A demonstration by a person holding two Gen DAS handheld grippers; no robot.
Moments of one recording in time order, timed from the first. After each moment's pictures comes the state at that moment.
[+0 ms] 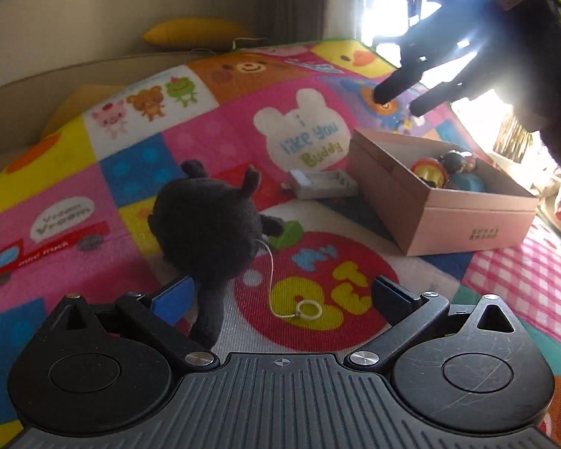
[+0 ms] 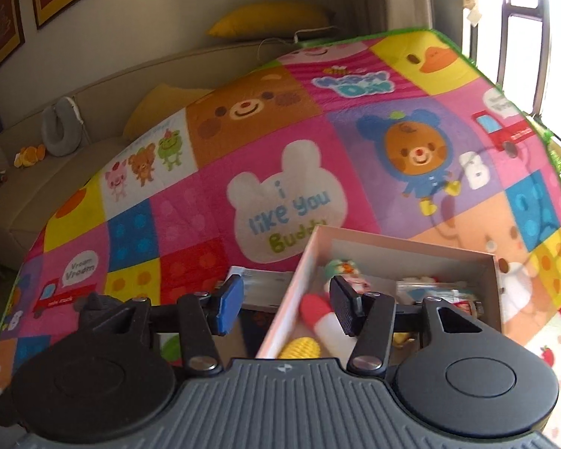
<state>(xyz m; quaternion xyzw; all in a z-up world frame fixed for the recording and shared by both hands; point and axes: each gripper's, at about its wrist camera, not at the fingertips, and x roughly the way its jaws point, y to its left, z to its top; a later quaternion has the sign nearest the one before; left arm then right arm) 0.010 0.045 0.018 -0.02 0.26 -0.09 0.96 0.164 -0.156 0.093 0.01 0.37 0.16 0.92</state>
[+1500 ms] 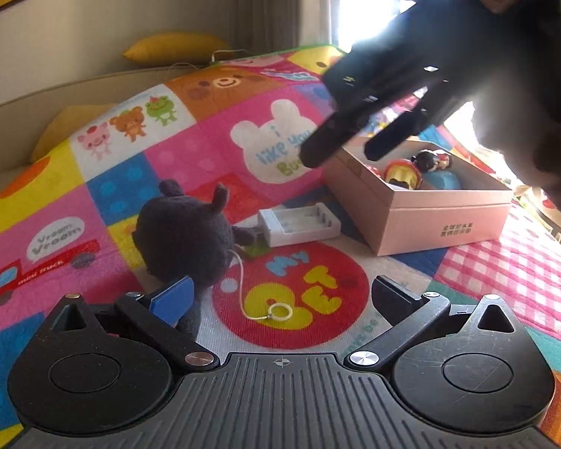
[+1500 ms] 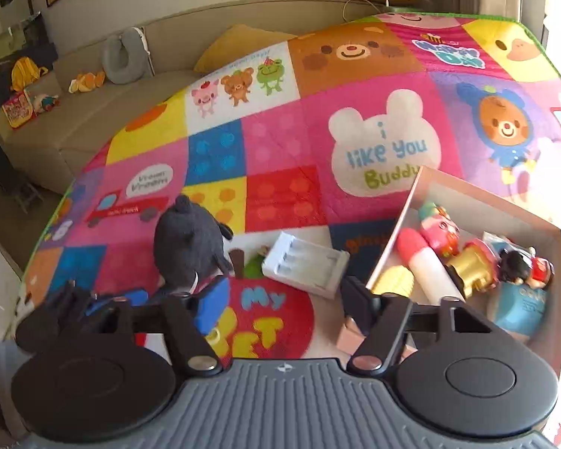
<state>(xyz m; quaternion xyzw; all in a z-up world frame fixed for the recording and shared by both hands) -0.006 0.026 0.028 0.02 0.26 -0.10 0.96 0.109 -0.104 0.077 -0.05 0.41 0.24 0.88</state>
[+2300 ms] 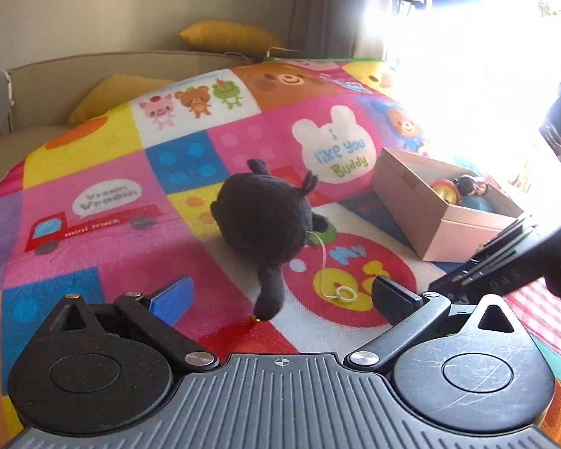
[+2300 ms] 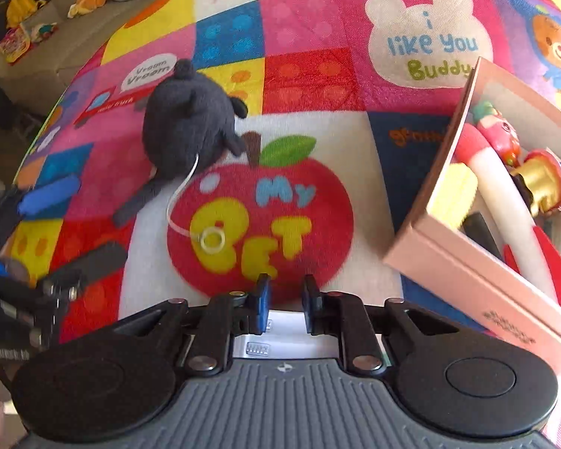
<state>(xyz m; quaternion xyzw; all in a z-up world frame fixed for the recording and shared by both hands) -0.023 0.075 0.027 -0.05 0.26 -0.07 0.96 0.082 -0.092 0.000 -0.11 0.51 0.25 0.82</state>
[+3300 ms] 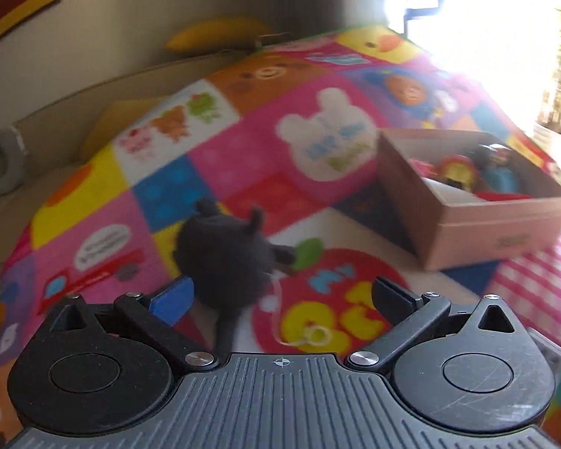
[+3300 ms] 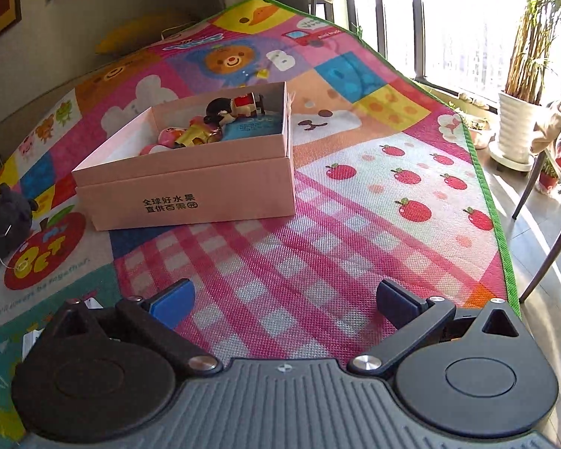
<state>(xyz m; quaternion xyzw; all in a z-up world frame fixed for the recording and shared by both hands) 0.029 0.010 0.048 0.04 0.30 0.03 0.95 -0.026 -0.294 -0.035 0.07 0.32 -0.02 0.94</state>
